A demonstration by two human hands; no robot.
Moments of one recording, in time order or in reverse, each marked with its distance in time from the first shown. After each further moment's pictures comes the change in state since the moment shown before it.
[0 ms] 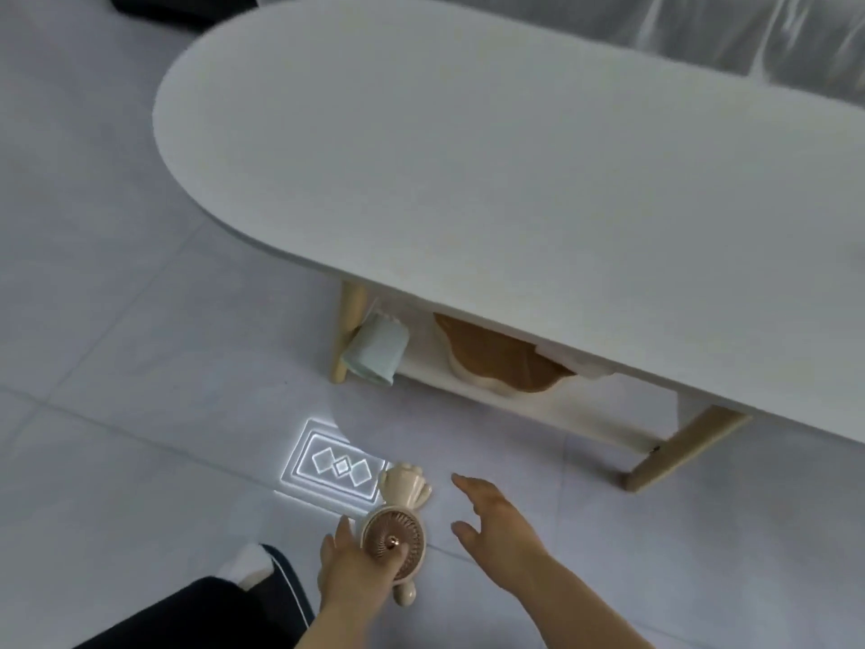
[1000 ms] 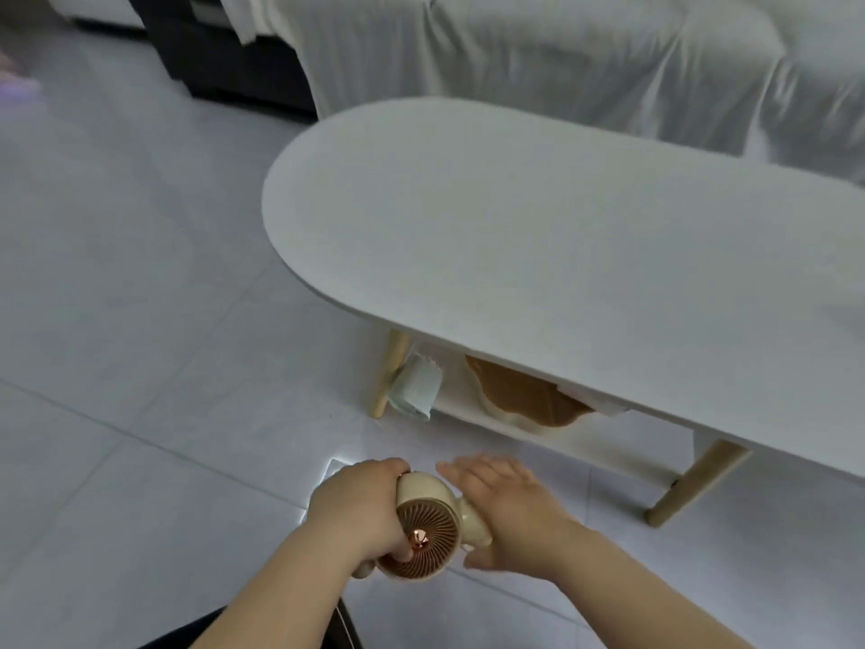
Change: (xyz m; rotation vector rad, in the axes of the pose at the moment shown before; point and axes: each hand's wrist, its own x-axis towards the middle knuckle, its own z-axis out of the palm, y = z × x) left_hand -0.084 0.099 -0.134 0.779 -0.018 0.555; right_hand -0.037 -0.074 -0.060 -0.588 0.030 -0.448
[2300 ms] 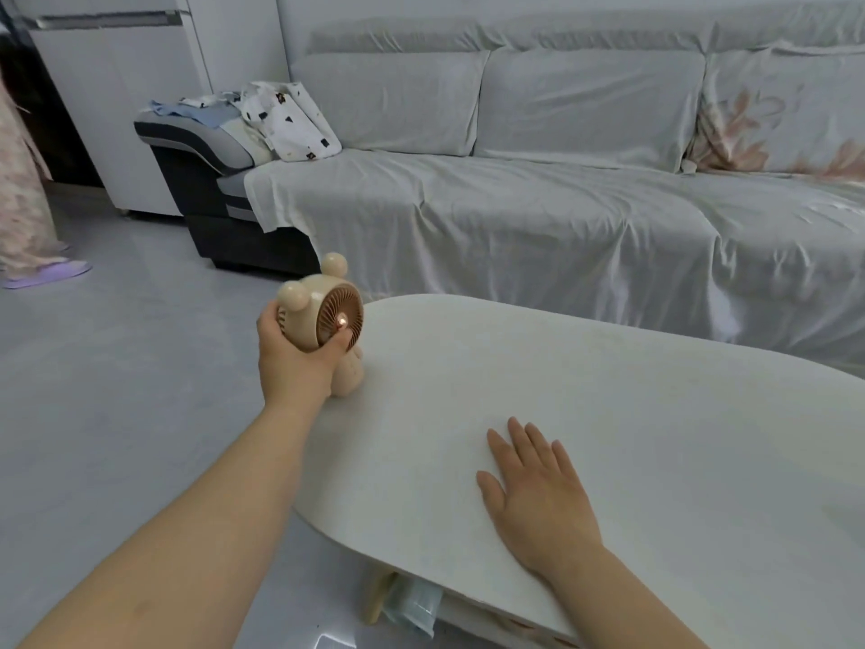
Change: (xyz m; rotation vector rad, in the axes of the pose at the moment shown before) left_hand 0.117 0.010 -0.239 -1.096 1.106 0.160; right_hand 0.068 0.032 -0.161 0.024 0.503 0.380
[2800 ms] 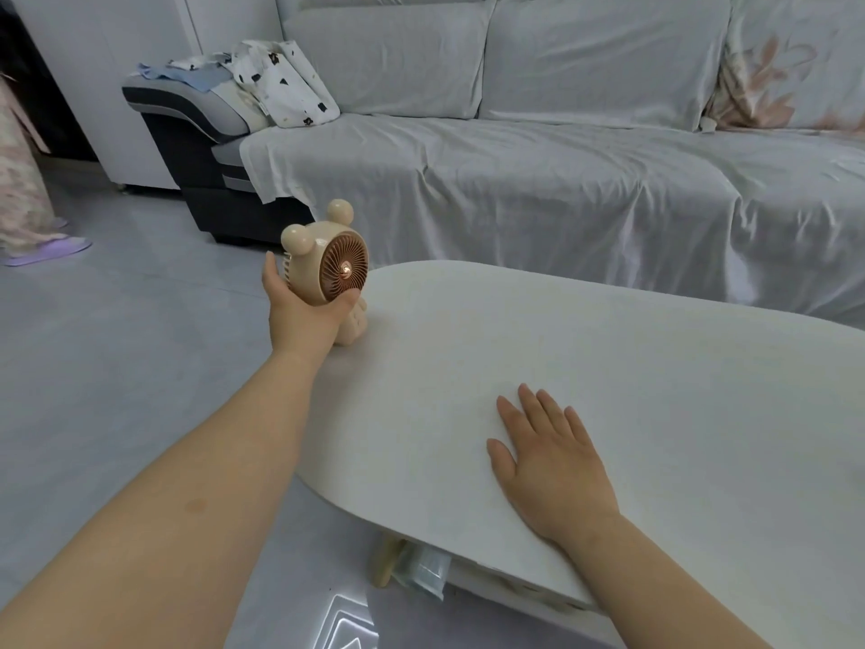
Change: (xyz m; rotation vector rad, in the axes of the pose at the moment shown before) left_hand 0.026 -0.011 0.013 0.040 -0.071 -0.028; right_hand -0.002 0.000 -0.001 0.003 0.031 -0.010
